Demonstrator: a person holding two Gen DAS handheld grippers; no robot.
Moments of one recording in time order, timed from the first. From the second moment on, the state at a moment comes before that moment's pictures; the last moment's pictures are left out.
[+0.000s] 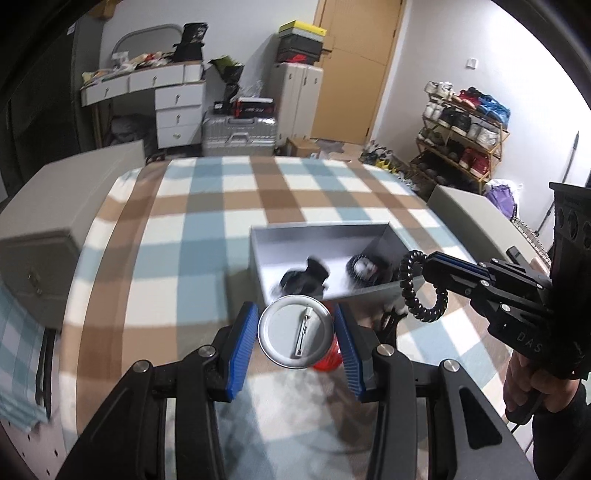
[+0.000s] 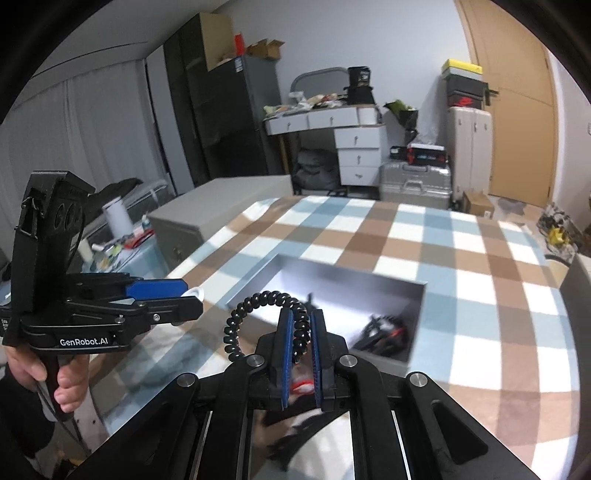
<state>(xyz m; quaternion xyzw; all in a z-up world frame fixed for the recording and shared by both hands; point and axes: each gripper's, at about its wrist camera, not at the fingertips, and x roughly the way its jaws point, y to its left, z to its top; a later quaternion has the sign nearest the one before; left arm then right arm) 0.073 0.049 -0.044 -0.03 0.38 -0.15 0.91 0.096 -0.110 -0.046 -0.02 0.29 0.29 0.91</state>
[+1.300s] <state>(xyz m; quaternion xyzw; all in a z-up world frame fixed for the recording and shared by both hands) 0.156 0.000 -0.069 -0.06 0.41 -0.20 0.89 0.176 -0.124 -0.074 -0.02 0.31 0.24 0.92</state>
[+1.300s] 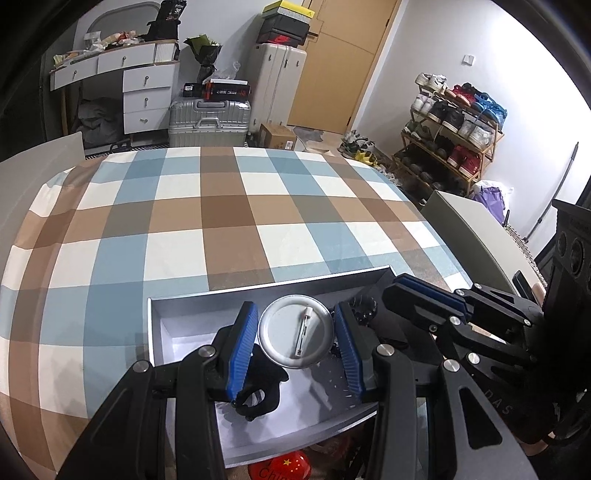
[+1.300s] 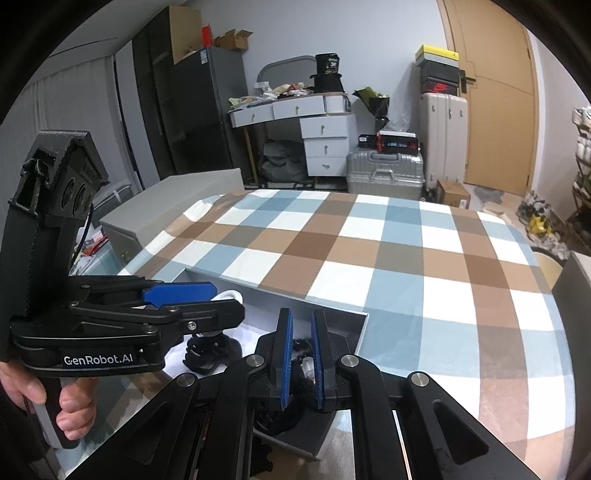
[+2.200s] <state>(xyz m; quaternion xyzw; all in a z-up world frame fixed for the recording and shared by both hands) 0.111 0.010 -0.045 -0.05 0.37 -0.14 0.92 0.117 -0.157 -0.051 0.02 0.29 0.23 0.93</state>
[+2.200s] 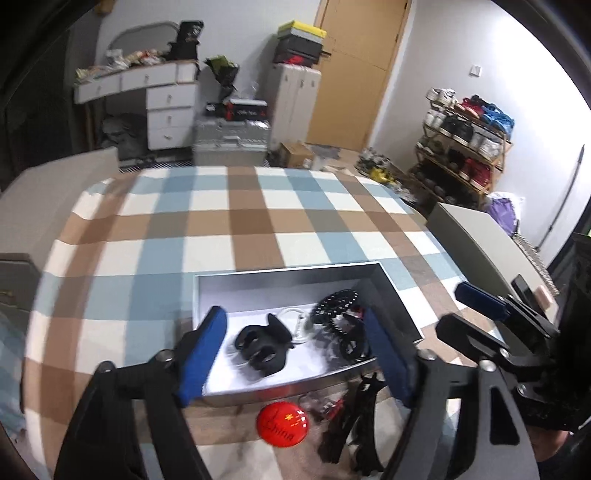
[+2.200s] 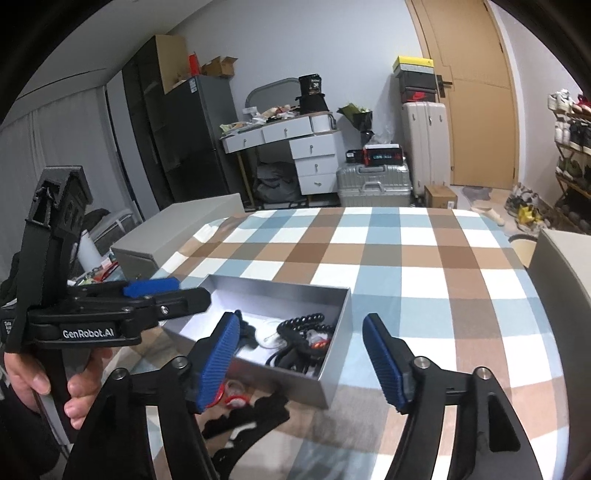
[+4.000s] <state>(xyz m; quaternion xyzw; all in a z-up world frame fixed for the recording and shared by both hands) 0.022 0.098 -0.106 -0.10 0.39 -0.01 0.91 0.104 -0.053 -0.125 -0.14 0.38 0.25 0.88</state>
